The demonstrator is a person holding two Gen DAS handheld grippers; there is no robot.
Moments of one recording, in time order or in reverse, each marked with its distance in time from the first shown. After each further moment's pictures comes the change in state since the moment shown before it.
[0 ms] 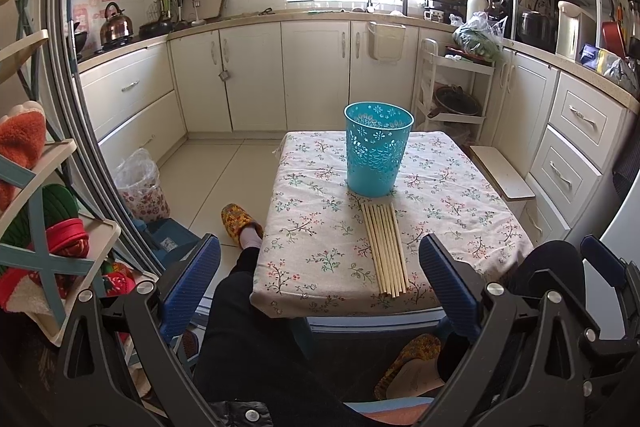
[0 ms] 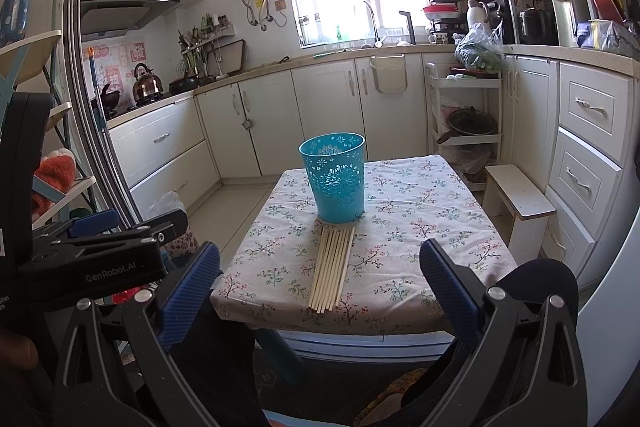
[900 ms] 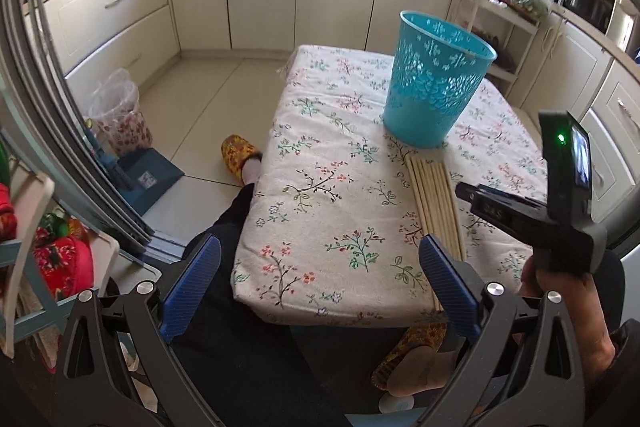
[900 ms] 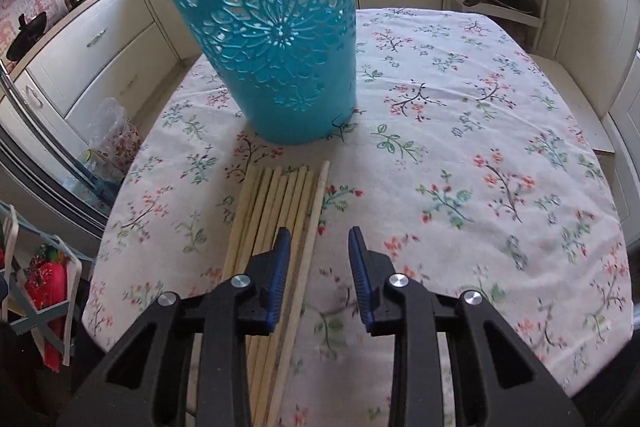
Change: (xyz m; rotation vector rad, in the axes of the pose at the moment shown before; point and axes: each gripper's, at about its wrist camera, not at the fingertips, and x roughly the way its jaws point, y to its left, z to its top) left arm 0.183 0.039 -0.008 -0.096 0.296 -0.010; right arm 0.291 -0.065 -0.005 0.011 0.546 -0.061
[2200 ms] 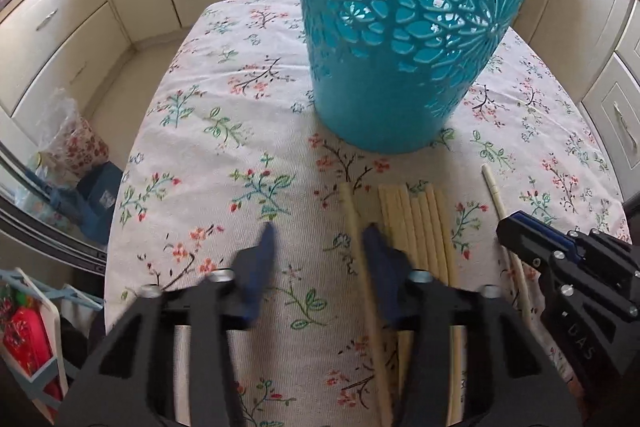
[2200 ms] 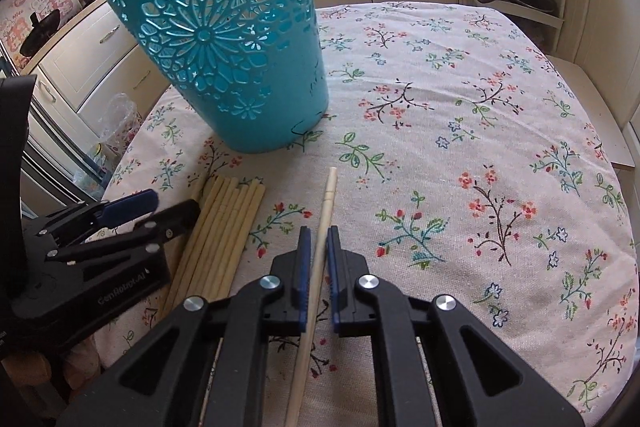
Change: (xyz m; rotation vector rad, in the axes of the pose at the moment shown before) left arm 0.174 -0.100 0.051 0.151 0.165 -0.028; right arm 0.022 -0.036 0.007 -0.017 -0.007 0.120
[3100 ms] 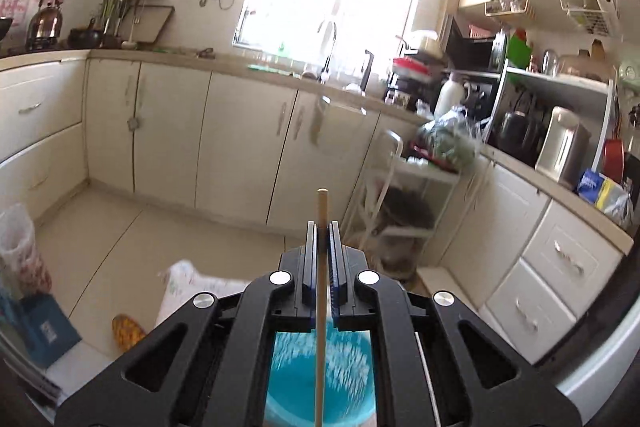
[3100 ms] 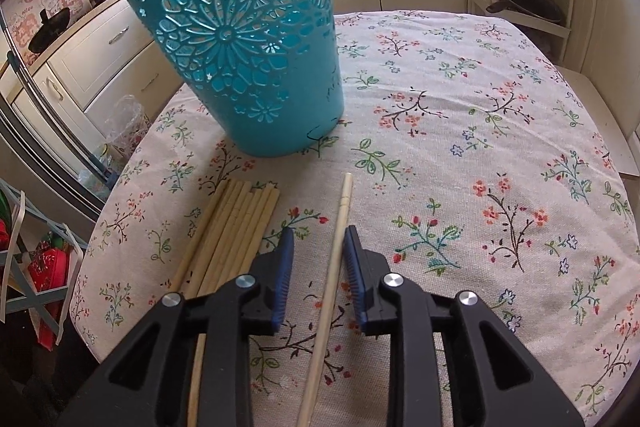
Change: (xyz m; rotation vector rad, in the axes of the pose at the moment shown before) left arm -0.191 0.027 0.181 -0.129 -0.695 -0.268; right arm 0.001 0.008 0.001 -0.038 -0.032 0.013
